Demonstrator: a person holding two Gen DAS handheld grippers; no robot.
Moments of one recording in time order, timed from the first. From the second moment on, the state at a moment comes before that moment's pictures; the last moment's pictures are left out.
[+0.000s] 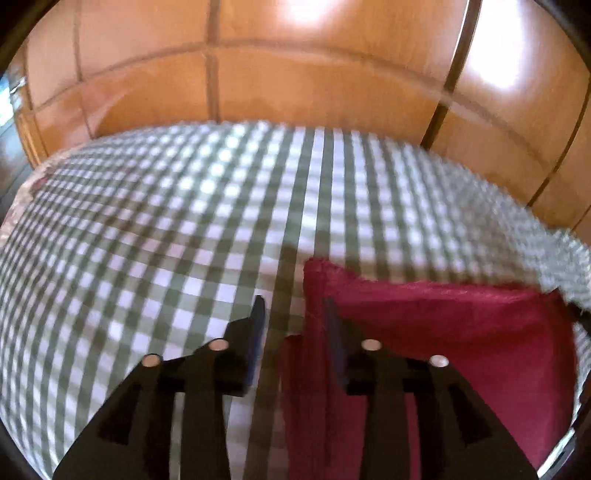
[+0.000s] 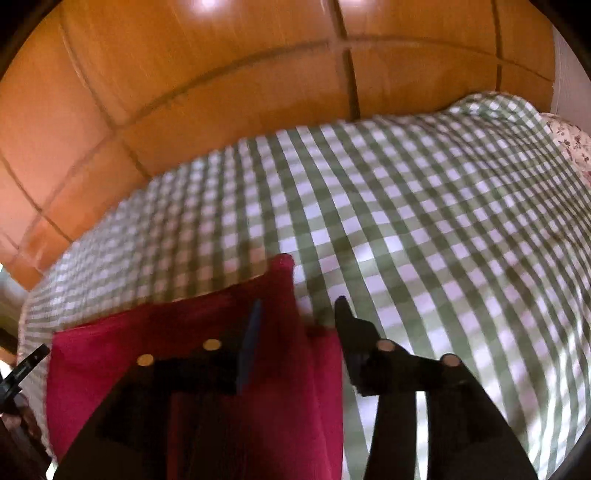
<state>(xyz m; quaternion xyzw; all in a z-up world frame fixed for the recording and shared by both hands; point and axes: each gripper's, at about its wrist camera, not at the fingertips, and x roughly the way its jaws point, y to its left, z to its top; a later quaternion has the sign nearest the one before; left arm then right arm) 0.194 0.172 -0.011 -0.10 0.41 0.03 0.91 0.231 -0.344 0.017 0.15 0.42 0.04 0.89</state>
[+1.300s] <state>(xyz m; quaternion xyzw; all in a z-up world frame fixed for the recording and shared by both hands) 0.035 0.182 -0.046 -0.15 0.43 -0.03 0.89 0.058 -0.360 -0.021 0.10 0.48 0.06 0.87</state>
